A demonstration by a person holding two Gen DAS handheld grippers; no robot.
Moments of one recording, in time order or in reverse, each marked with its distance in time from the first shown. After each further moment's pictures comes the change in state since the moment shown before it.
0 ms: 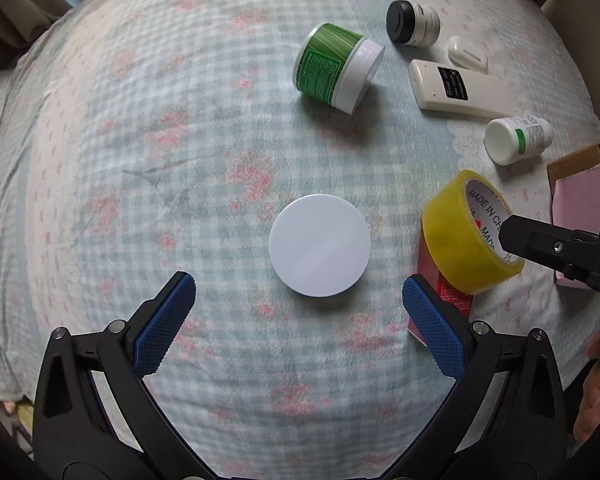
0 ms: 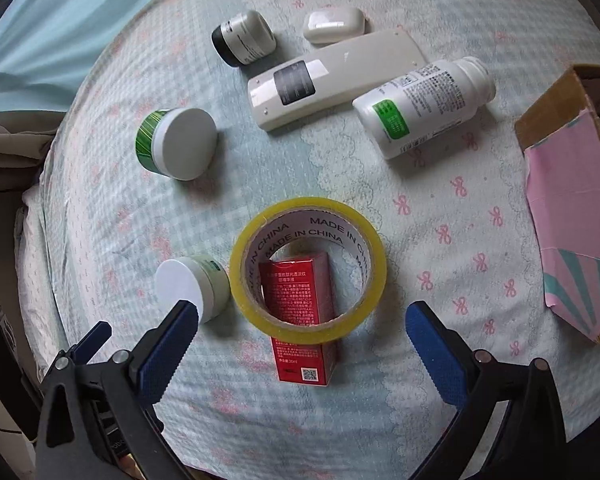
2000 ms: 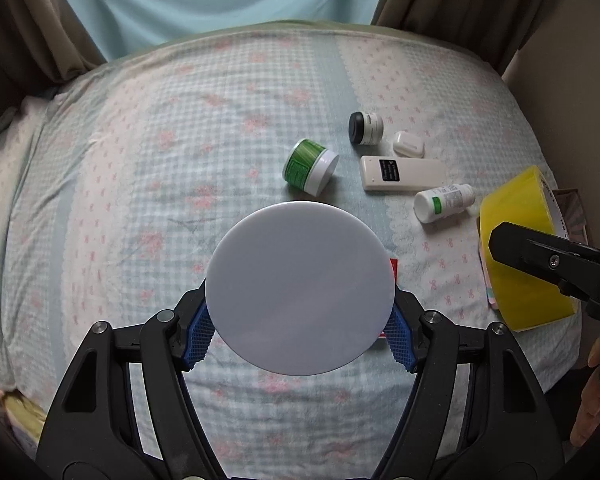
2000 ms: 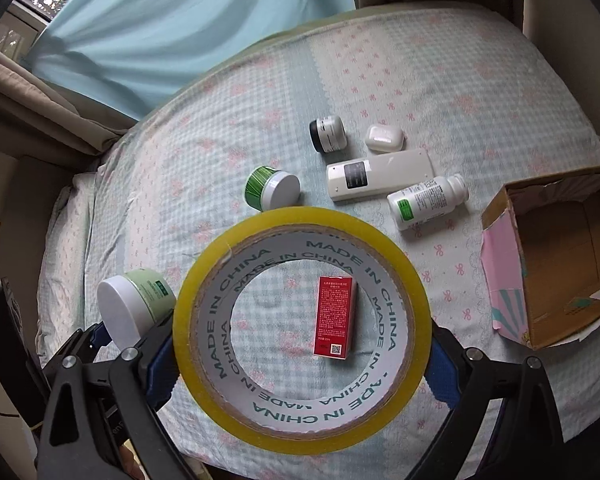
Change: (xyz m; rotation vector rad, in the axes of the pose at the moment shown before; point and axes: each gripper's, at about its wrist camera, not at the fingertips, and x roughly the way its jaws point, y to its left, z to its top) left arm -0.162 -0.011 -0.031 -0.034 -0.289 -0.034; right arm -0.151 0.039 -0.052 -0.204 -0.264 0.069
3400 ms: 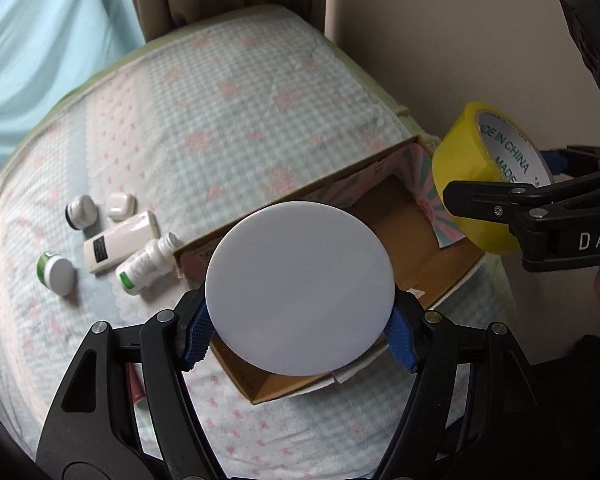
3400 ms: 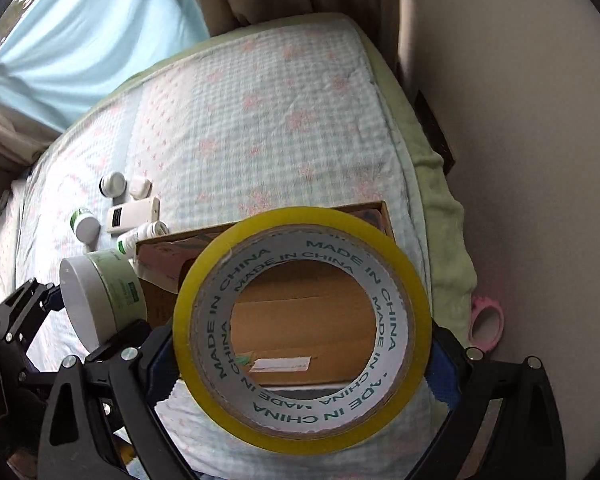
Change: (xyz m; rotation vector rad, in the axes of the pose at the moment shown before) left arm 0.048 -0.423 0.035 0.378 0.106 -0.170; right arm -0.114 -0.356 0.055 -0.090 0.048 -0.208
